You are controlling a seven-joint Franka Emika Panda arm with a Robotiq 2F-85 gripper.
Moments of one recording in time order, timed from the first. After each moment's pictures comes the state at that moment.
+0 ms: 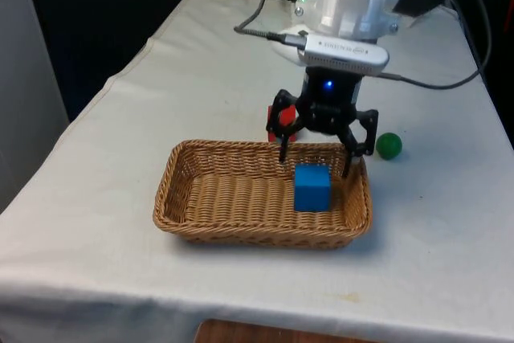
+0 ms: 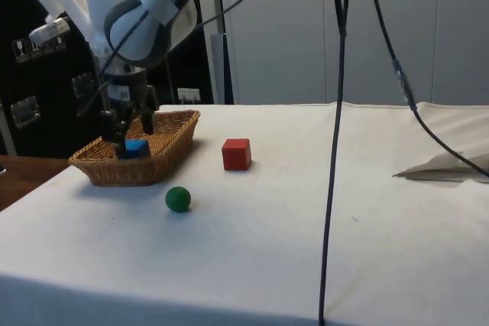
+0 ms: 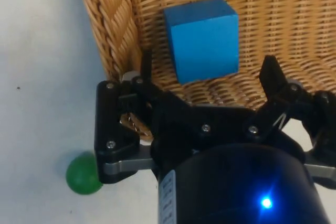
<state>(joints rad) 0.30 0.78 -0.32 -1.56 0.08 2.47 0.13</state>
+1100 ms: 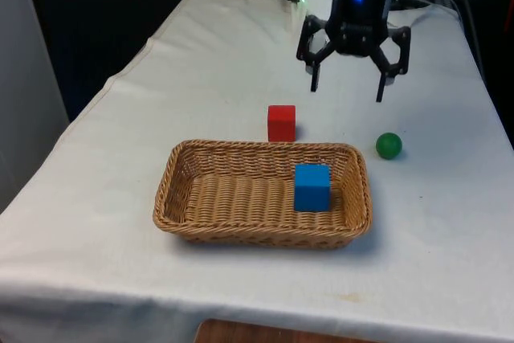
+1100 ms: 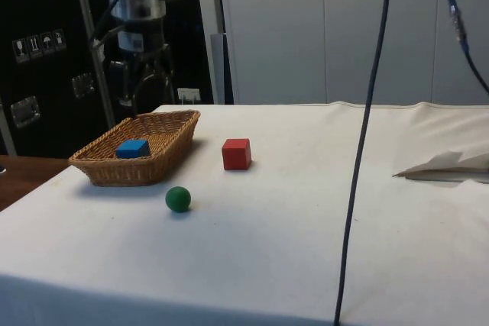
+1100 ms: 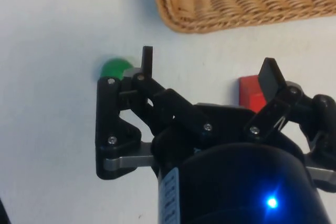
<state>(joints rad) 0.36 0.43 -0.30 -1.87 0.04 2.45 0.18</state>
